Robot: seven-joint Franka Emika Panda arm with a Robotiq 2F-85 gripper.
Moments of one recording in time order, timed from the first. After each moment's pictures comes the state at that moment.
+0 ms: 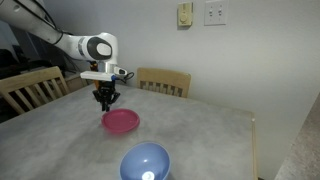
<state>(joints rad) 0.05 0.76 0.07 -1.46 -0.04 1.86 -0.24</state>
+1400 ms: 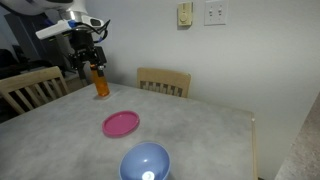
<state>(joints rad) 0.06 0.19 0.04 -1.88 -0.21 1.90 -0.04</state>
